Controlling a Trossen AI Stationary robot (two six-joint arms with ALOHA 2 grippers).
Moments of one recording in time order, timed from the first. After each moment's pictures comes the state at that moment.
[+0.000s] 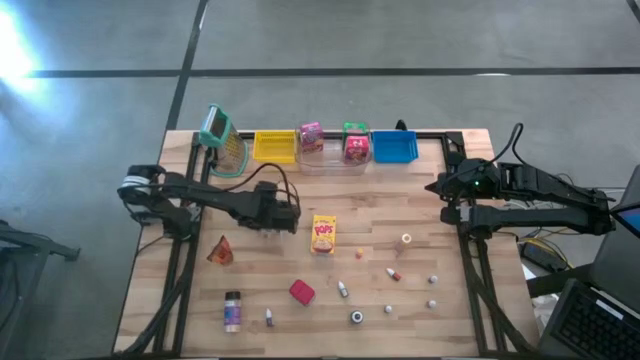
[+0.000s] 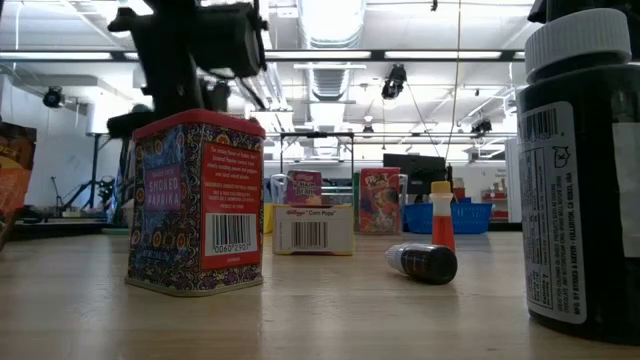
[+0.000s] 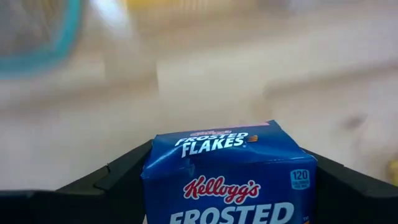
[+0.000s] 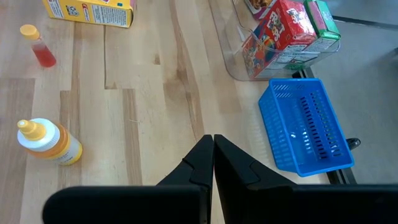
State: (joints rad) left arm -0.08 1.58 1.02 -0.88 -0.66 -1.39; right arm -0.19 0.58 0.77 -0.99 0.18 -0.18
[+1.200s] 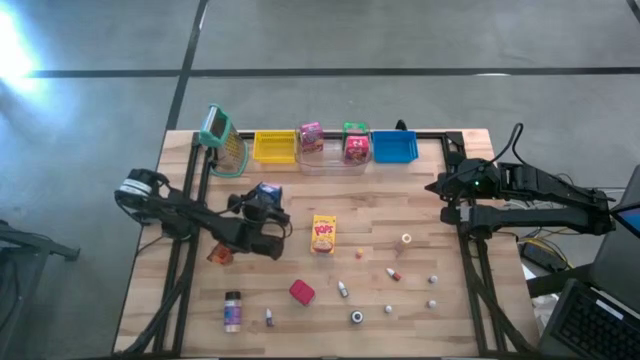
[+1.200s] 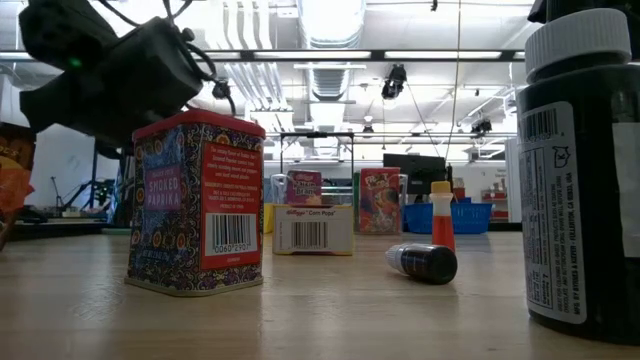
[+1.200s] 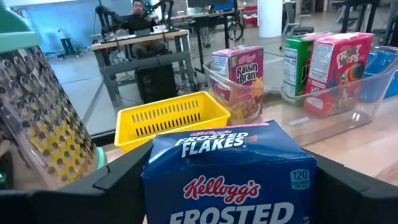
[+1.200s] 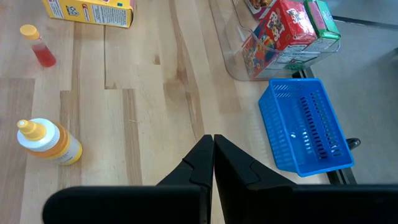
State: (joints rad) left arm -0.27 1.59 0.59 -0.09 -1.45 -1.07; right arm -0.19 0.58 0.77 -0.99 0.18 -0.18
